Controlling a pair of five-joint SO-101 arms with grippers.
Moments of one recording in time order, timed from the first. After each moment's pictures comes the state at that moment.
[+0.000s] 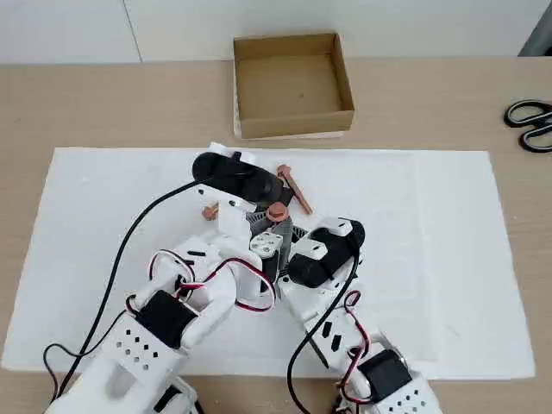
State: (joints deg) left arm 32.5 -54.8 55.5 45.1 21.4; right arm -34.5 -102.5 96.0 28.3 -4.6
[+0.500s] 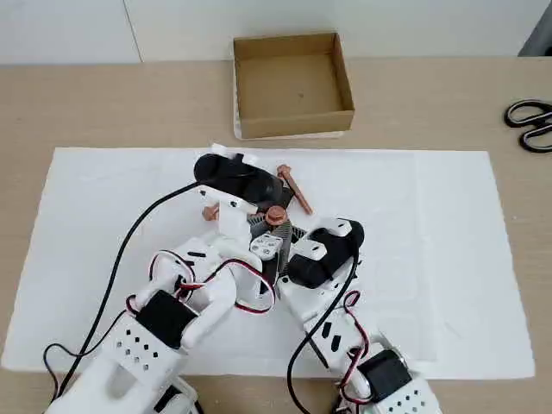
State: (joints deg) left arm 32.6 -54.8 55.5 46.2 20.4; right arm -34.5 -102.5 96.1 28.3 -4.6
